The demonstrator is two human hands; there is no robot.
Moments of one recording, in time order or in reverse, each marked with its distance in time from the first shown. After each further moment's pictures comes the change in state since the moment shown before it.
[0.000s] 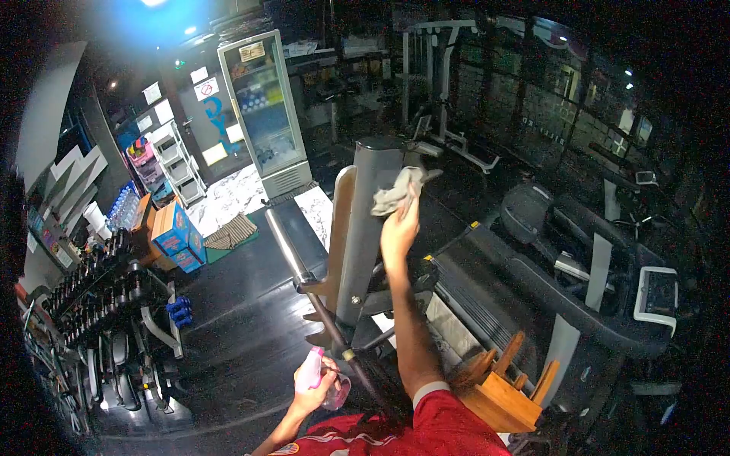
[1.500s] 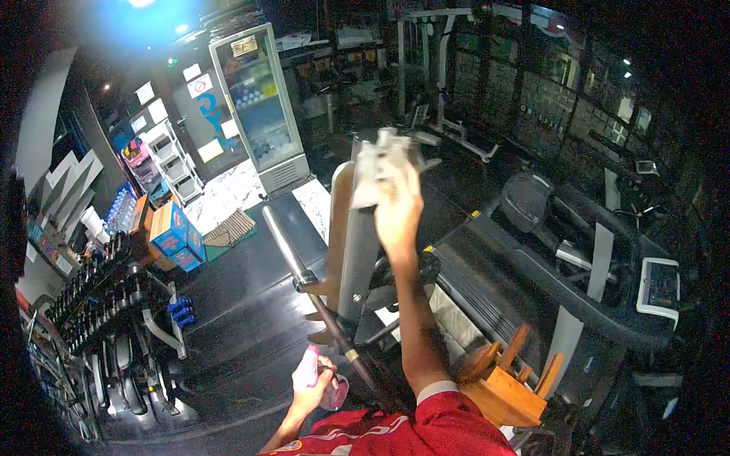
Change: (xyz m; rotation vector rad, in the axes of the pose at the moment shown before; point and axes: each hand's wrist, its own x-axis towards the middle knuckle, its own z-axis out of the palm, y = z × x) left_hand -0.001 -0.012 -0.013 -0.041 0.058 -0.097; right_hand 0.019 -0.072 -0.017 0.076 -0.268 -0.238
